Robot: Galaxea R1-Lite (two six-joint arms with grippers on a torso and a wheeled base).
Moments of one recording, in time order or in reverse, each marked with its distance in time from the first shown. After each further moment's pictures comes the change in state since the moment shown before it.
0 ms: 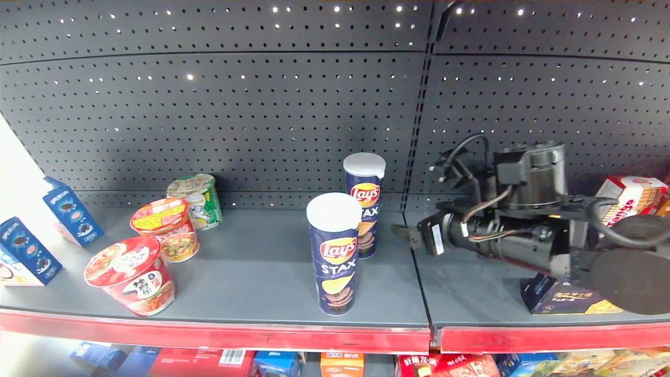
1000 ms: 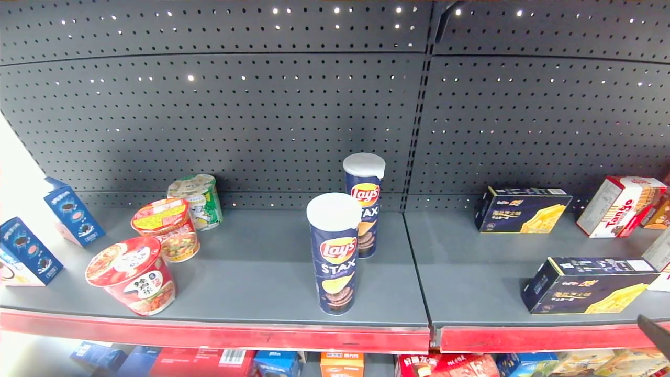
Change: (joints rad) left arm 0.000 0.000 0.000 0.000 0.000 0.000; right arm -0.603 -1.060 0.802 0.095 0.162 -0.050
